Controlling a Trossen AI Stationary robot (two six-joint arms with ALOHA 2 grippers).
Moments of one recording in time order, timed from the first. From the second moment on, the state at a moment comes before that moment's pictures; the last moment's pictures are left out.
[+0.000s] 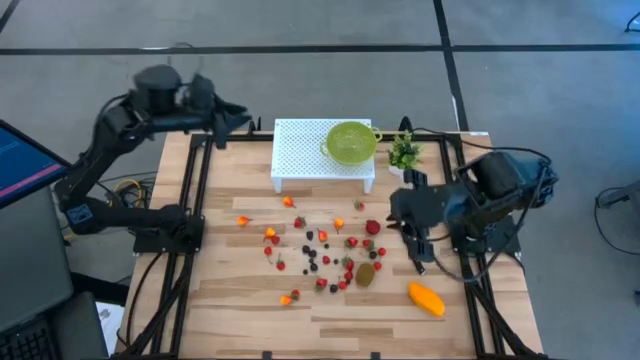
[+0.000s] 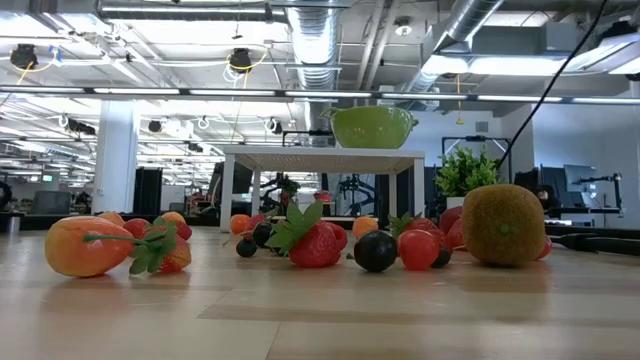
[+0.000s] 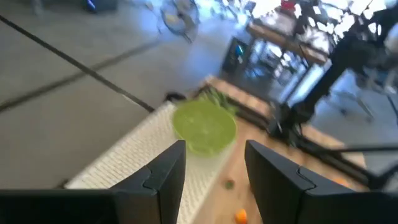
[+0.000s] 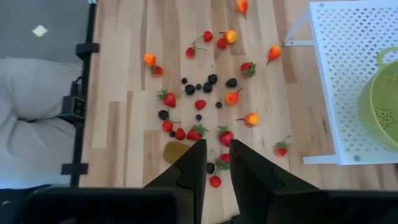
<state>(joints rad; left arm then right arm) 0.65 1.08 1.53 -0.82 0.23 -0.16 0.41 1.60 2.18 -1.57 0.26 0.36</state>
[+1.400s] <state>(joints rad) 0.28 1.08 0.83 -0.06 0.23 -0.27 0.24 1.53 1.36 -1.04 0.08 0.06</state>
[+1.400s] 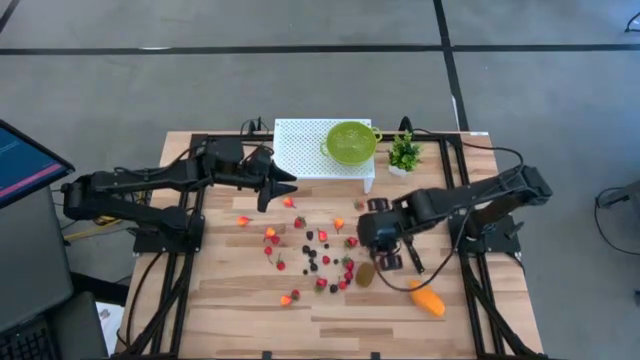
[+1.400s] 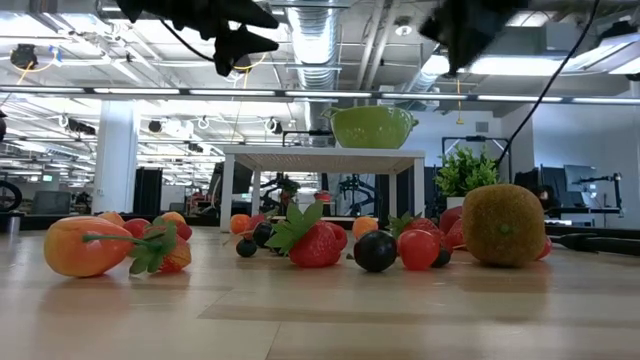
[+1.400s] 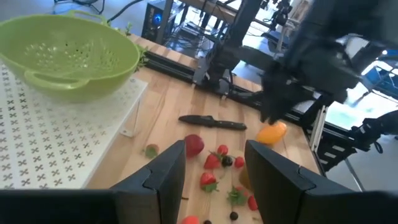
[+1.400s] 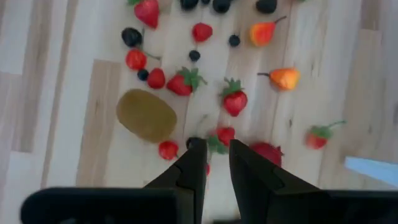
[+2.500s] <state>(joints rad) 0.28 1.08 0.82 -0.03 0.15 -0.27 0.14 1.46 0.96 -0.52 0.00 0.28</state>
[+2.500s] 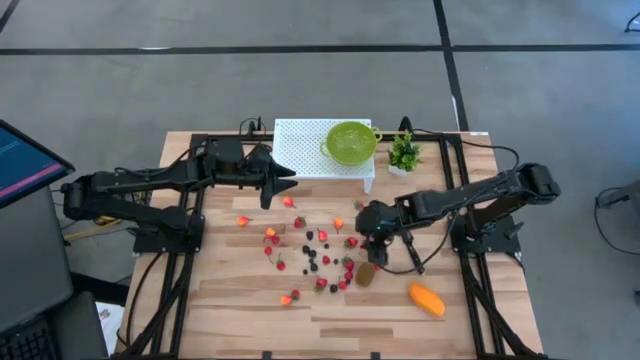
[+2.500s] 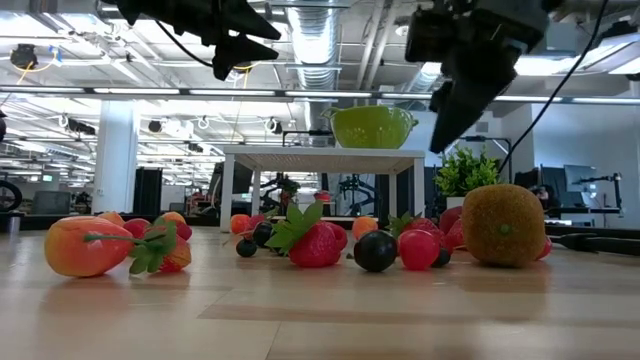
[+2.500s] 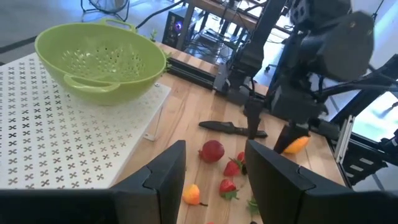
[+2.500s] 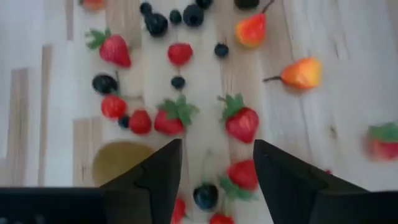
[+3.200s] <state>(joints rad) 0.28 1.08 0.82 -0.02 0.14 -0.27 0.10 1.43 0.88 -0.43 0.00 0.34</state>
